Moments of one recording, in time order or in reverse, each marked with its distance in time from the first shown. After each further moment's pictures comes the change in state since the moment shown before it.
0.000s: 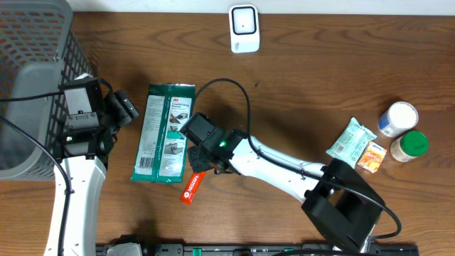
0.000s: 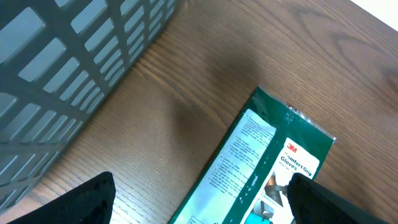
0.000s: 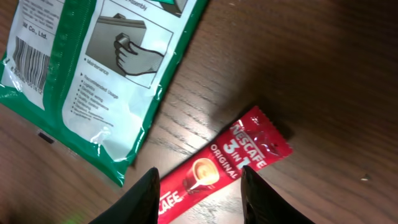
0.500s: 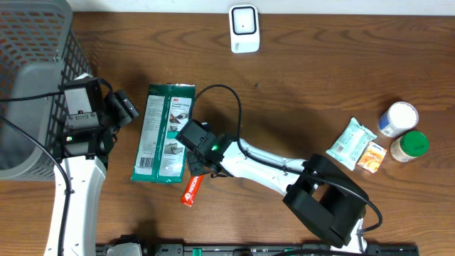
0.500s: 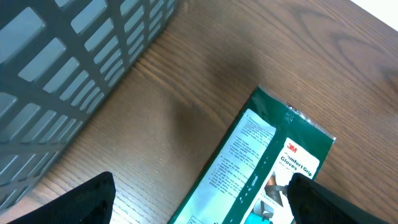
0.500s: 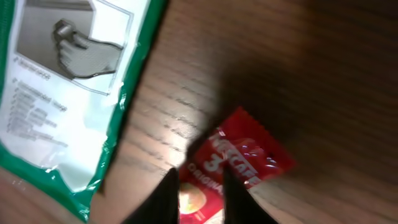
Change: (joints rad) left arm 0.000 0.000 0.000 0.000 0.000 0.000; right arm 0.018 0.090 0.006 0.019 0.047 0.054
